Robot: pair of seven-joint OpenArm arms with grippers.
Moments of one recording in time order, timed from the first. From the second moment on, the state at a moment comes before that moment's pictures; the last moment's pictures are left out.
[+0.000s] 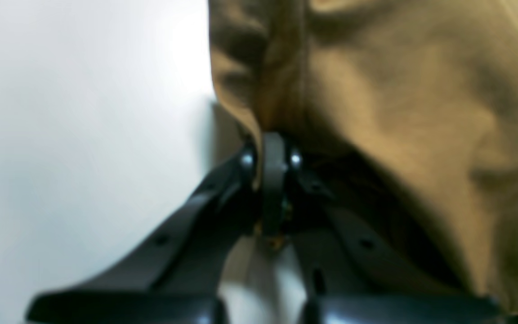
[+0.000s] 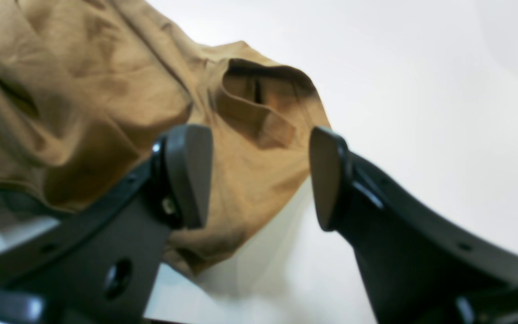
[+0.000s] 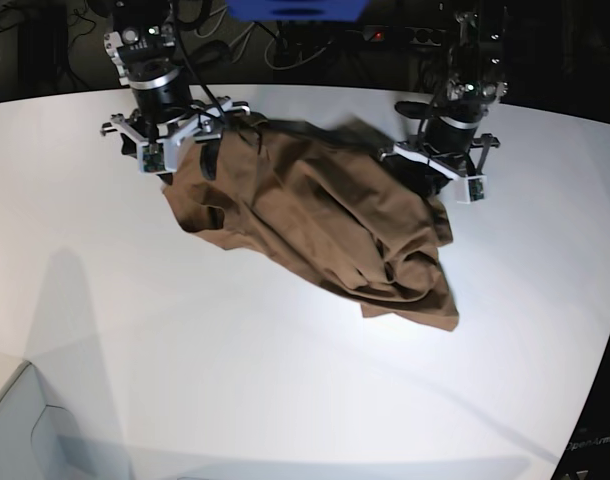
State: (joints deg) left arm 21.7 -5.2 -1.2 96.4 -20.1 0.1 20.3; right arm -34.7 2.9 -3.9 116.3 0.2 0.4 -22.9
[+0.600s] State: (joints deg) left arm 34.0 -5.6 -4.4 113.0 -19.8 0.3 20.3; right arm -21.6 6.0 -6.3 111.1 0.1 1.7 -35.8
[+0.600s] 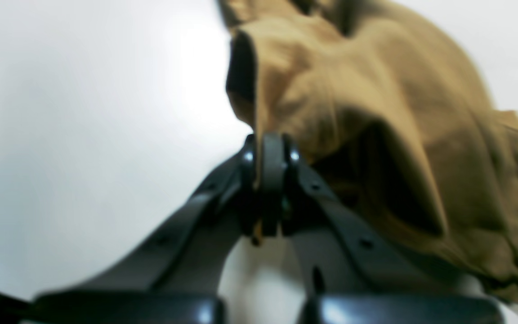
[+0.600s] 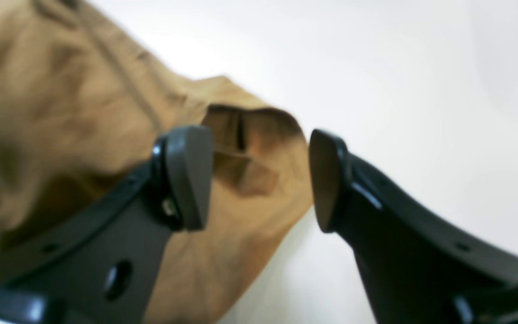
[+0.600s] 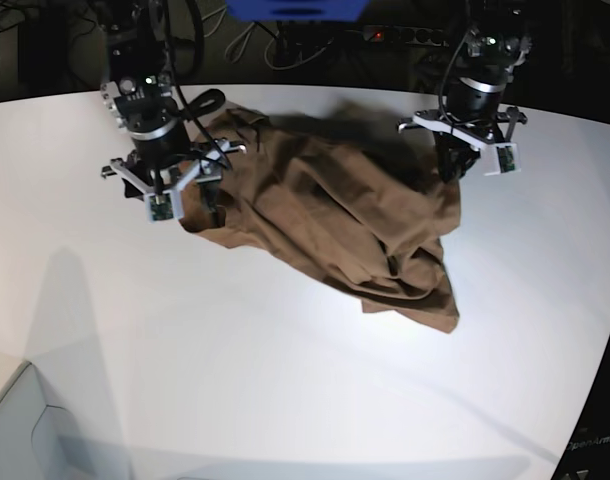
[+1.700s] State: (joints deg) left arm 34.4 -5.2 -5.8 112.9 -20.1 0.1 20.6; right arm -12.2 6.7 -13.5 99.7 0.2 6.7 -39.5
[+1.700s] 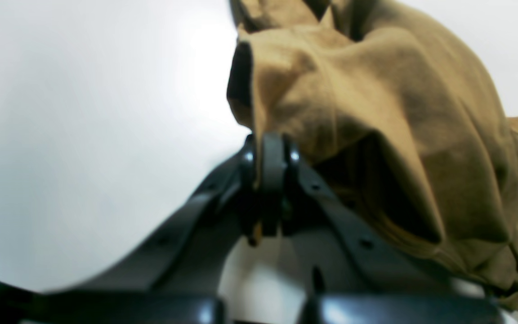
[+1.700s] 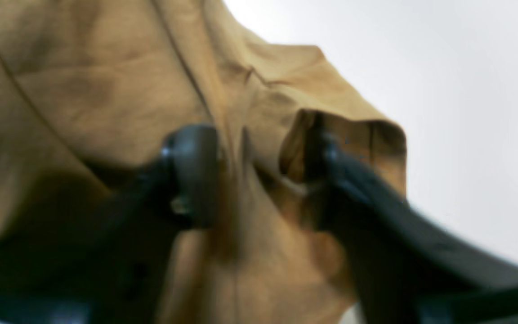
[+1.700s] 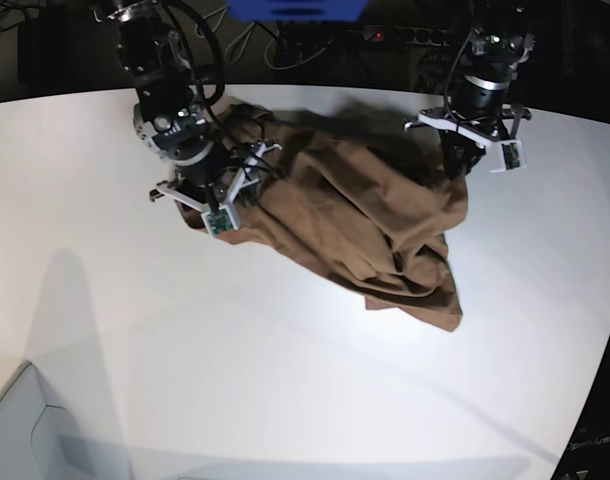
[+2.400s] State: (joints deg) left arm 33.5 -3.8 -18.5 115.9 -20.4 -0.3 20.8; right arm 8.6 6.6 -0.3 101.9 0.6 7.5 -40.2
